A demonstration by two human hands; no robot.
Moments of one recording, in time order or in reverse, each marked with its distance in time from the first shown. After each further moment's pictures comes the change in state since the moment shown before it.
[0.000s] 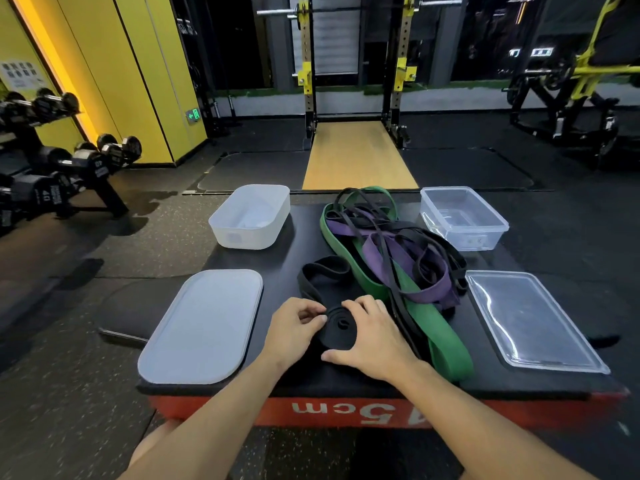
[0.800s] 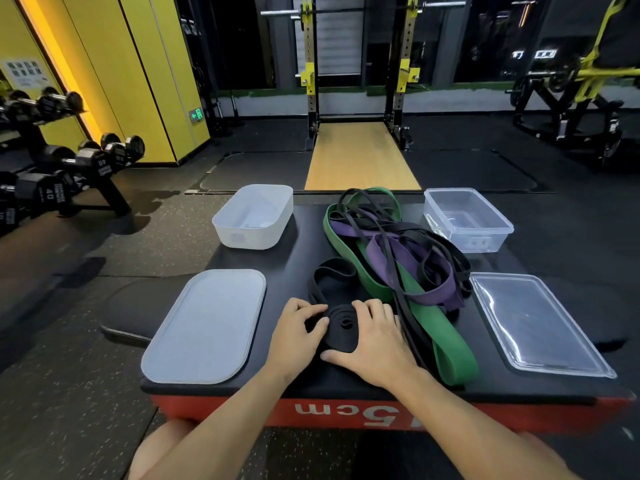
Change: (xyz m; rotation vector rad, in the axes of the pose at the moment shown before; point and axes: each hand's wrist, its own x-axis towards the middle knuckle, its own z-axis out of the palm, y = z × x) left_hand -0.006 -0.010 0.003 0.264 0.004 0.092; right_hand -0.003 -0.005 0.010 -0.105 0.070 0.082
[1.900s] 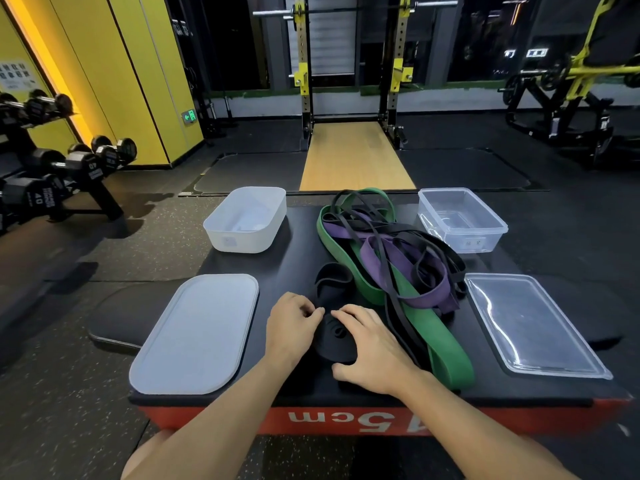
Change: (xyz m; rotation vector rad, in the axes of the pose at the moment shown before) left_hand 0.024 0.021 0.001 0.136 0.111 -0.128; right_hand -0.002 0.009 -0.011 0.199 -0.140 -0.179
